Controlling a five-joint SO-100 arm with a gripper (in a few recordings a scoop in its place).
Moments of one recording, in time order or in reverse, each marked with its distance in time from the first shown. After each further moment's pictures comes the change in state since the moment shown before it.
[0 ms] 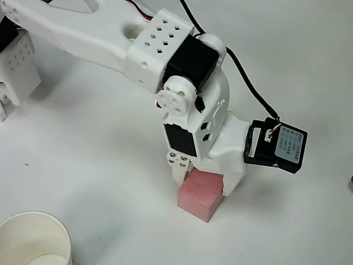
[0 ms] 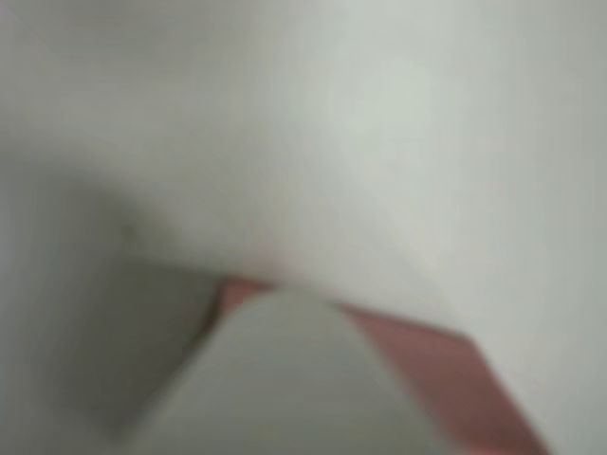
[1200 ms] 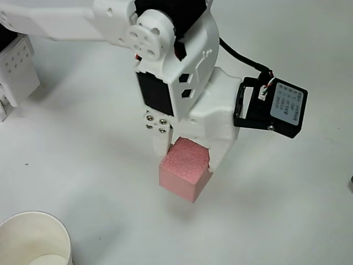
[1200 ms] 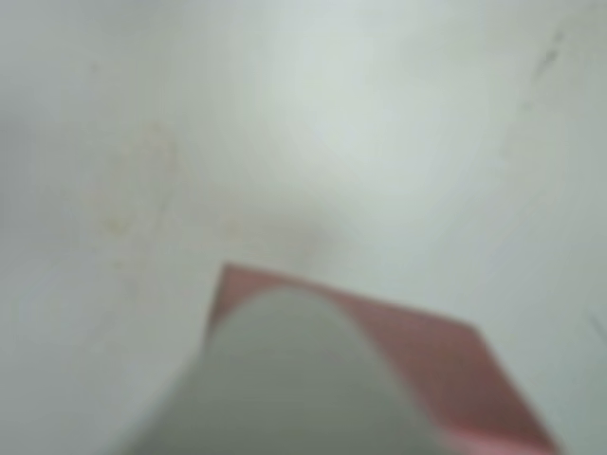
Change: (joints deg) arm 5.2 -0.6 -30.7 30.8 -4.8
